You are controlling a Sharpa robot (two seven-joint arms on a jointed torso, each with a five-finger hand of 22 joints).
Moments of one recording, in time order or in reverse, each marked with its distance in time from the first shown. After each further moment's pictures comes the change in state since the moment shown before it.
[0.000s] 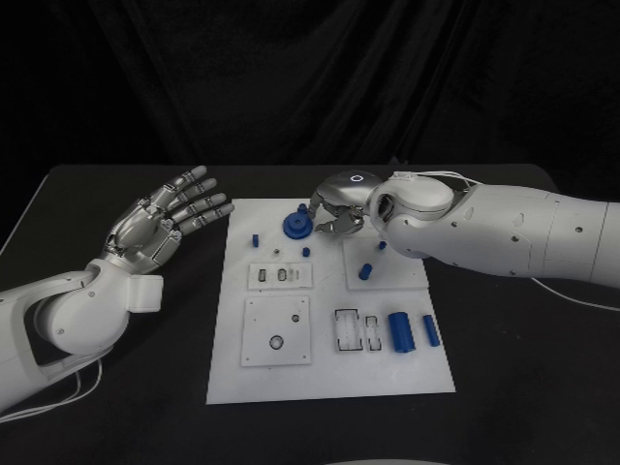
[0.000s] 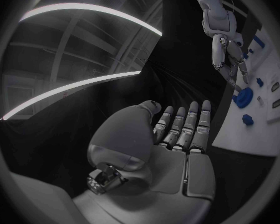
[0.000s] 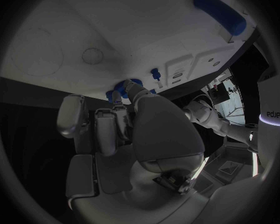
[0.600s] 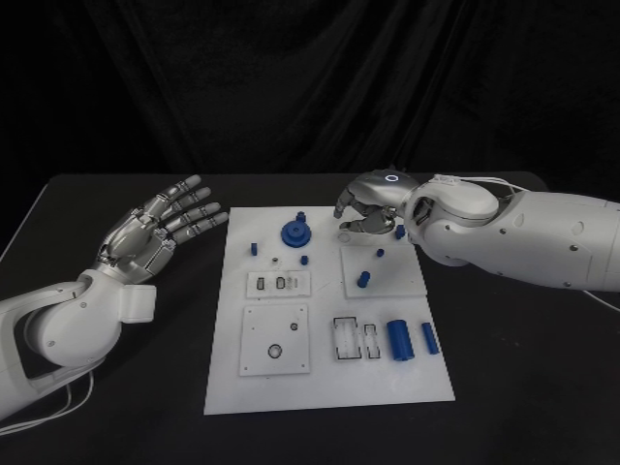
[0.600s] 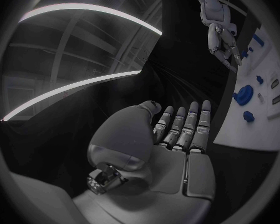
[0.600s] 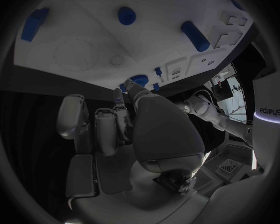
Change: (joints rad) left arm 0.000 -0.017 0.000 0.005 0.000 -0.001 0.000; left_hand -0.004 0.004 0.003 -0.003 -0.004 0.000 0.000 0.000 0.000 0.000 0.000 0.004 0.000 -0.004 0.004 0.000 0.000 0.000 0.000 0.000 0.000 0.000; right arm 0.039 -0.183 -0.002 0.145 0.000 -0.064 -0.011; right_hand -0.008 -0.002 -0.013 0.013 -0.015 0.012 -0.002 -0.008 0.006 0.028 -0.004 0.011 0.000 0.000 0.000 0.000 0.000 0.000 0.020 -0.005 0.019 0.000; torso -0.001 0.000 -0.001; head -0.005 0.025
